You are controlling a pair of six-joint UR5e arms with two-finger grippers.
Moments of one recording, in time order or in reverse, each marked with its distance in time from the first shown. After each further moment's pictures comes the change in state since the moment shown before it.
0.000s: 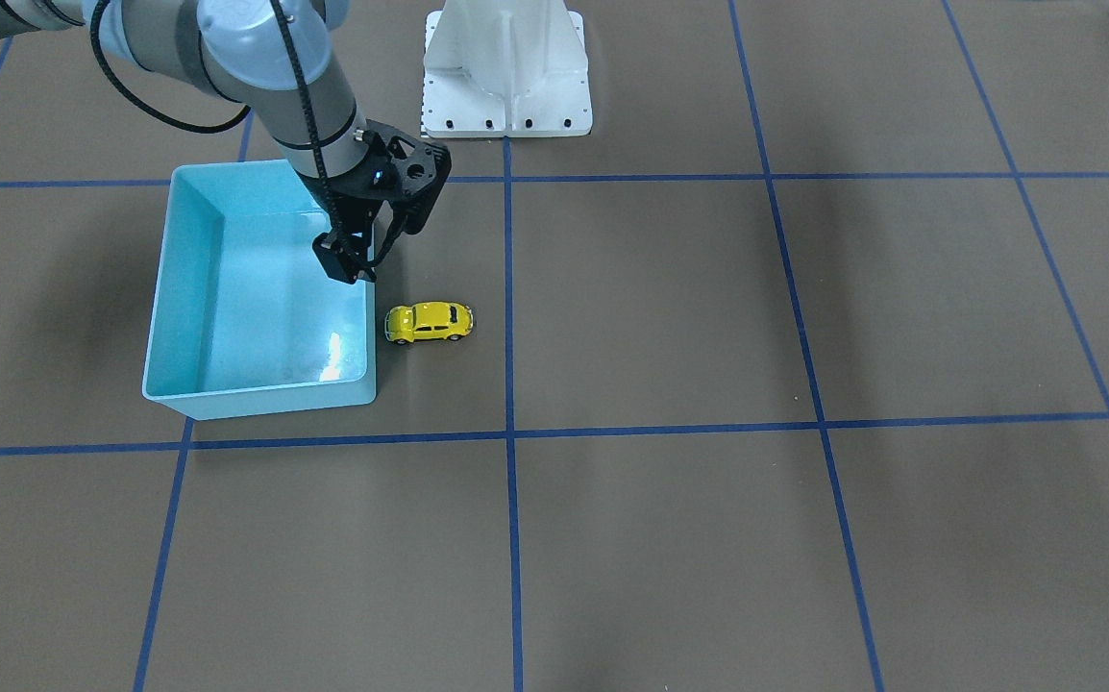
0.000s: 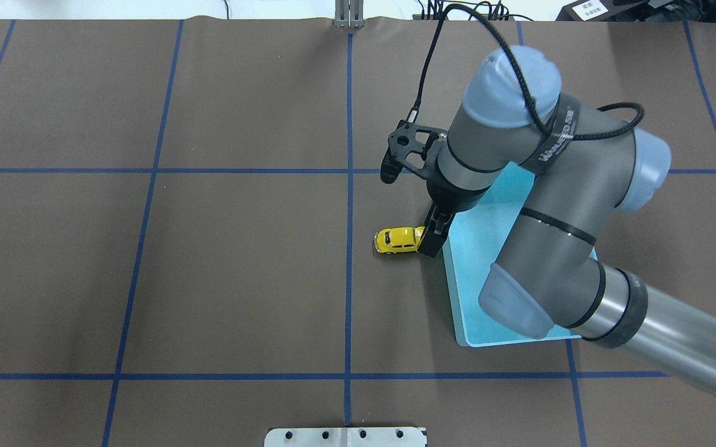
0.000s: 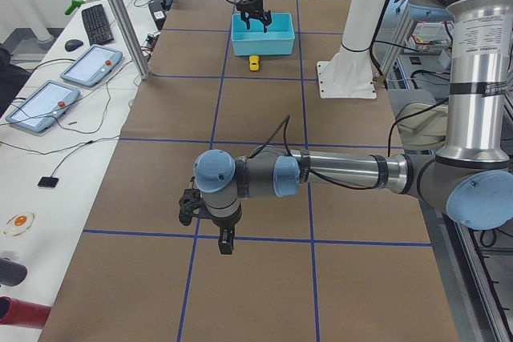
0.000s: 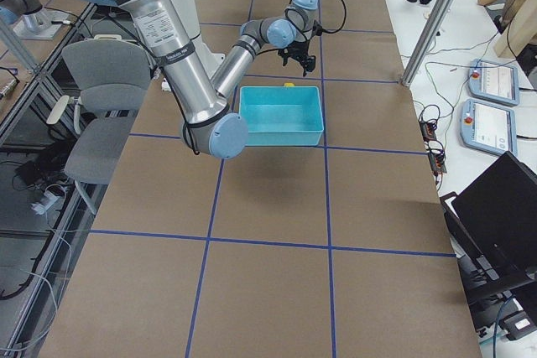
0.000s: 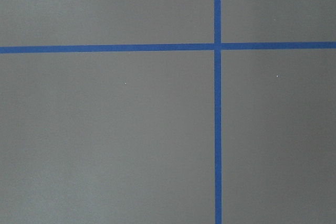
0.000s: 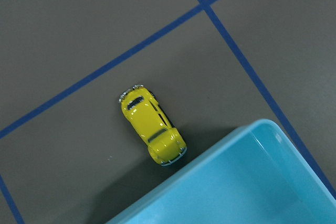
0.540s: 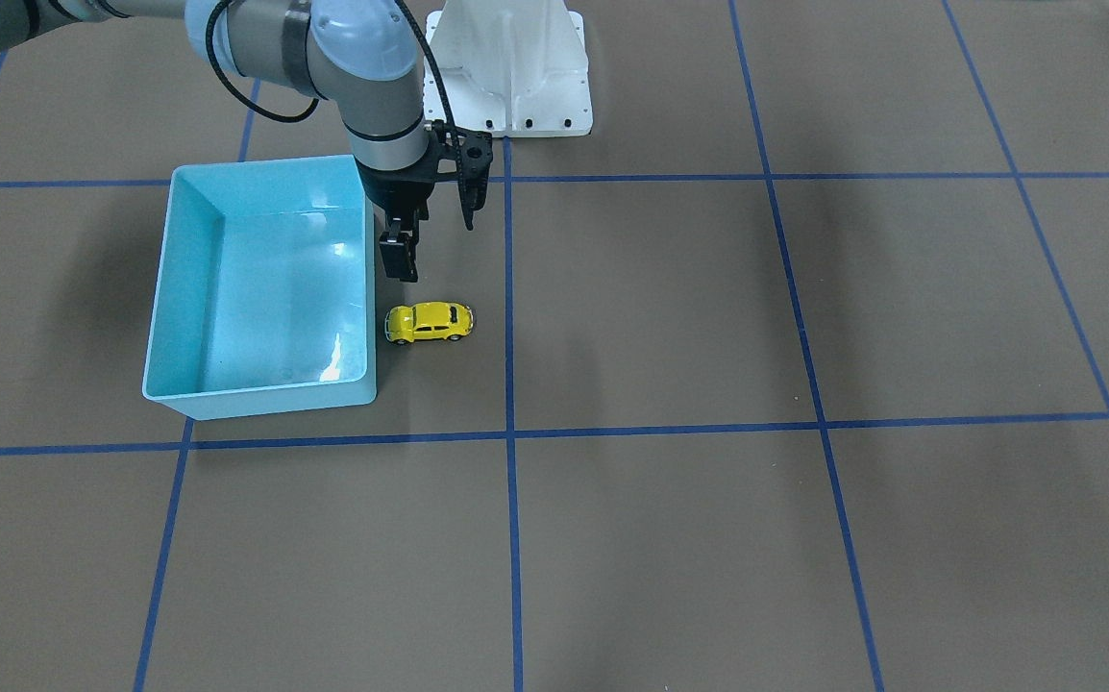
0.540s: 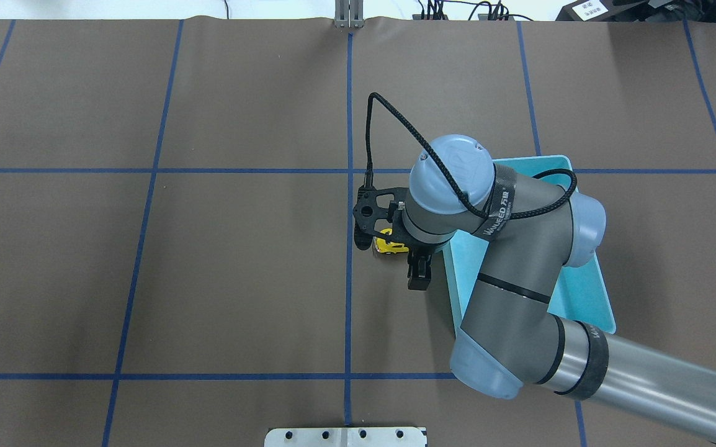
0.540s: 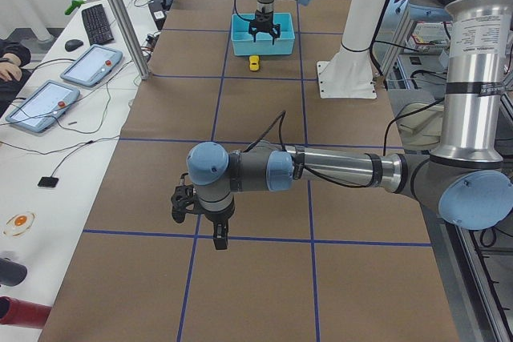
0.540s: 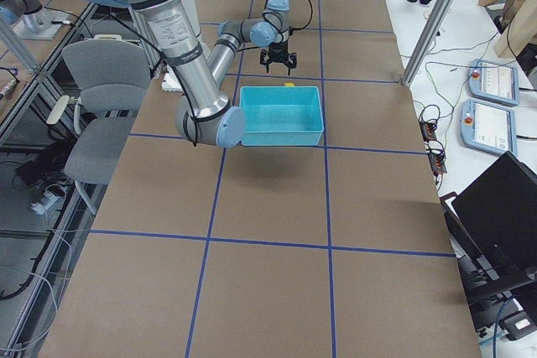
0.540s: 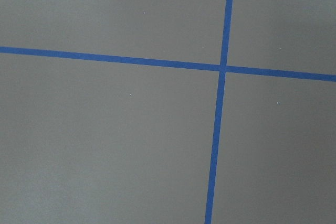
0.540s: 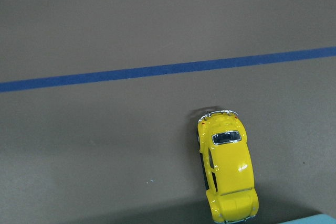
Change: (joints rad) left arm -0.001 -0.003 0.006 -0.003 -0.015 -0.070; right arm -0.124 0.003 -0.067 0.070 -0.206 -0.174
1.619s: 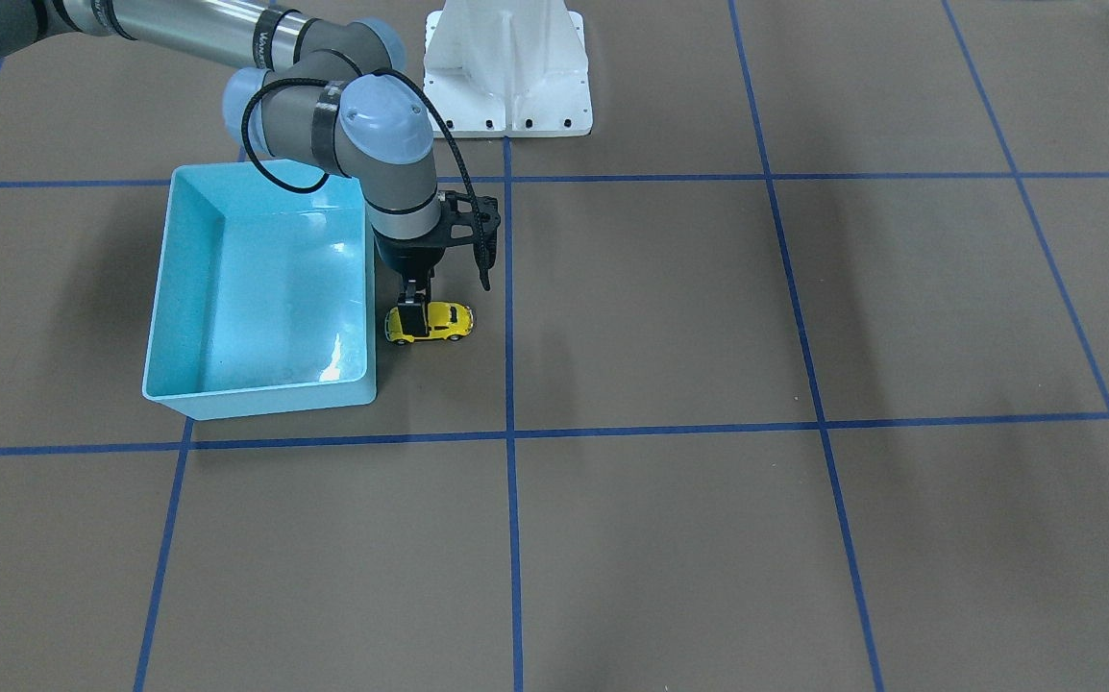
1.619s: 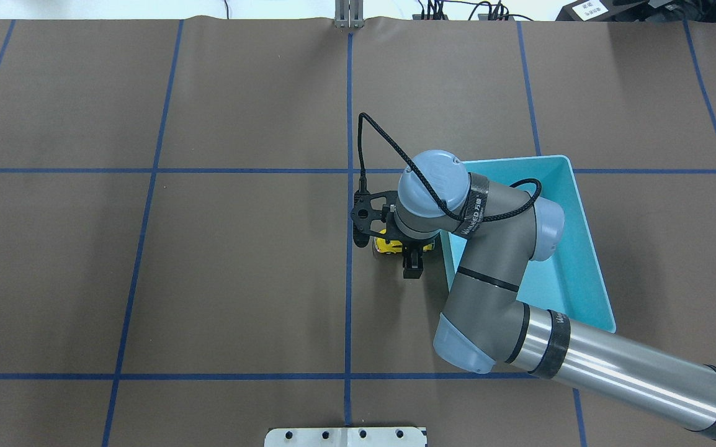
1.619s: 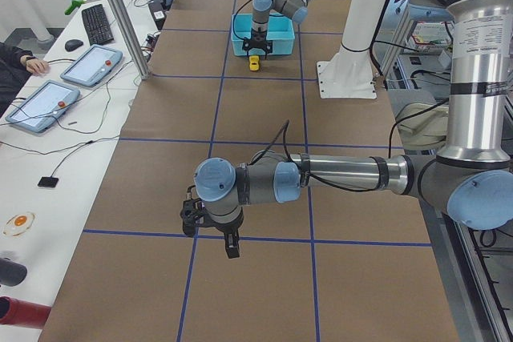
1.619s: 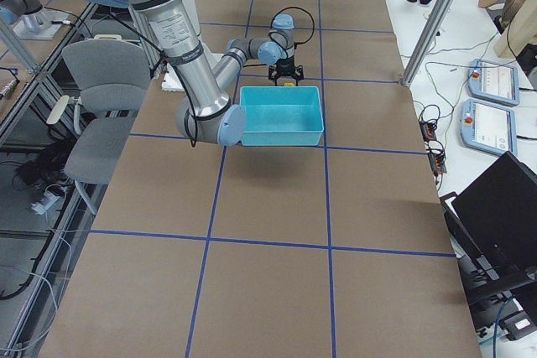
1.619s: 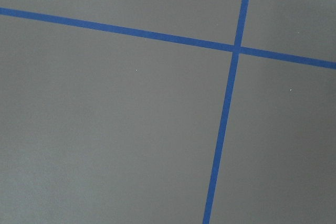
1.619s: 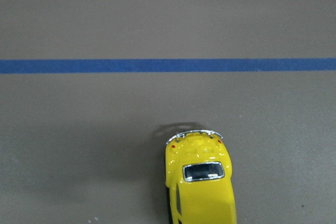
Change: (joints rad) left arm 0.000 0.023 0.026 0.000 -0.014 -0.027; right arm 0.003 0.019 -0.185 0.159 -0.027 -0.033
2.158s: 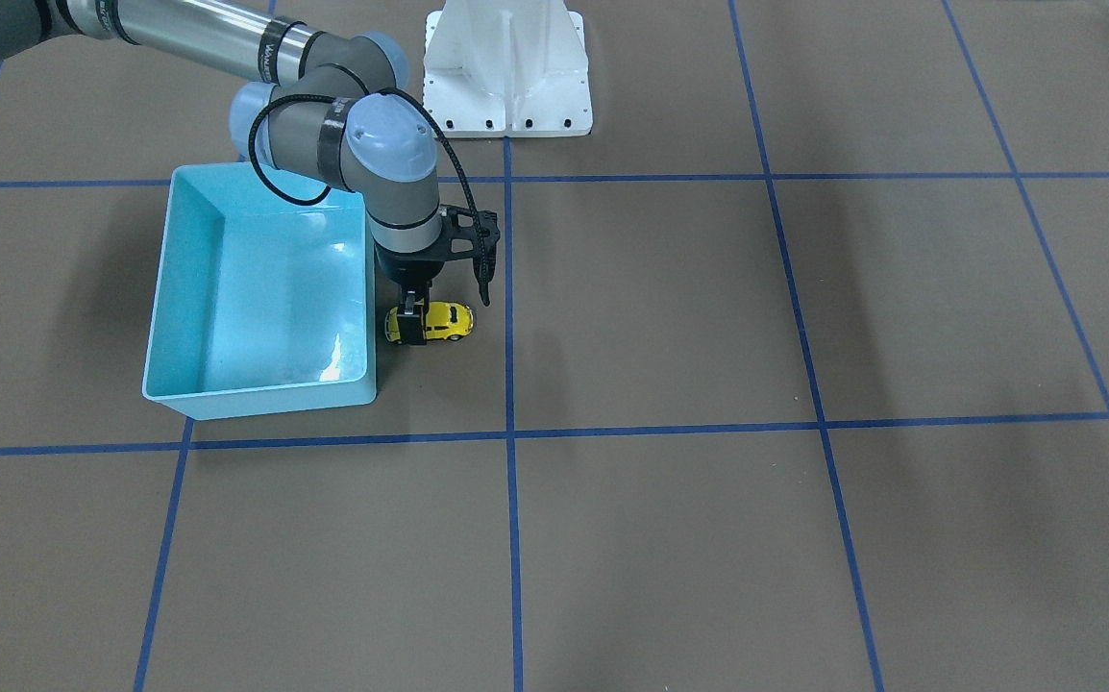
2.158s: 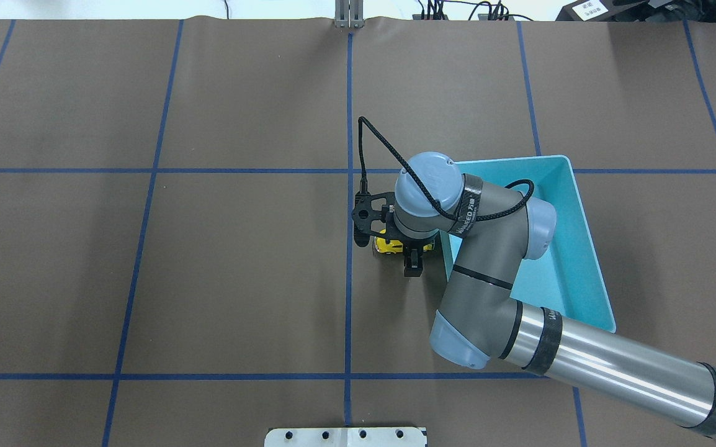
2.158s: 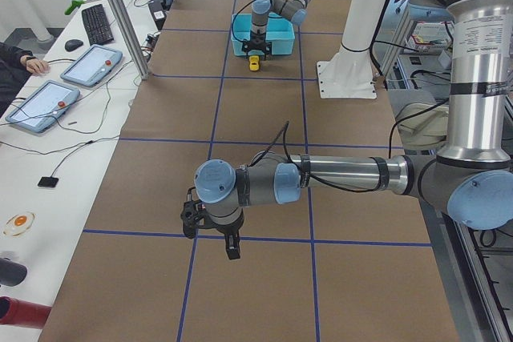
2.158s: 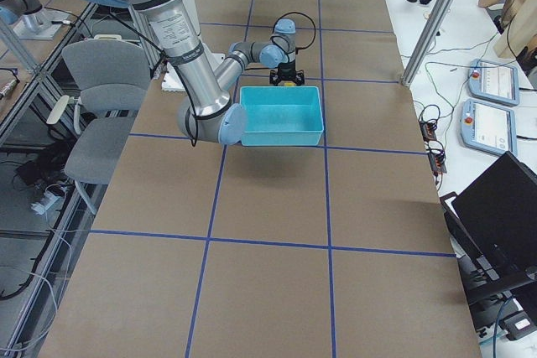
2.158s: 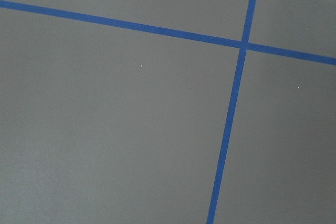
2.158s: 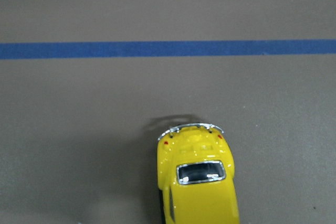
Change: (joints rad) left arm -0.002 0.005 0.010 -0.001 0.001 0.003; right arm 0.000 0.011 -0.046 0.017 0.000 0.002
